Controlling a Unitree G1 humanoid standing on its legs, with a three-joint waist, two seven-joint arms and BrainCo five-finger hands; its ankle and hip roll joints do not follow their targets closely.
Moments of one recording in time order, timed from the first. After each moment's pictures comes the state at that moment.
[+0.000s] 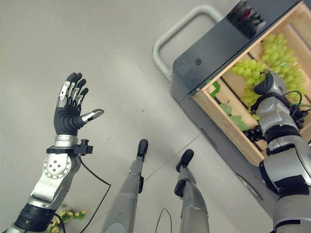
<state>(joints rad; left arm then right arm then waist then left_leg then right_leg) -0.17 0.59 -0.11 -0.22 -0.33 -0.29 0.31 -1.03 -0.83 0.43 0.99 -0.05 -0.01 -0.35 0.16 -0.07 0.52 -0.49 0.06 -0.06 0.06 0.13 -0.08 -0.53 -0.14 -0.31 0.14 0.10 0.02</state>
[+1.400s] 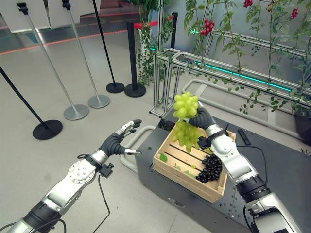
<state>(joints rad) -0.28 0.62 -0.43 -0.08 -0.24 -0.10 -0.05 -0.49 -0.59 0.35 0.11 0.15 -0.07 -0.02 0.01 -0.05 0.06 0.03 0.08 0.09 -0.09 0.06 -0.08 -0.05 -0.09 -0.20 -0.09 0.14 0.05</state>
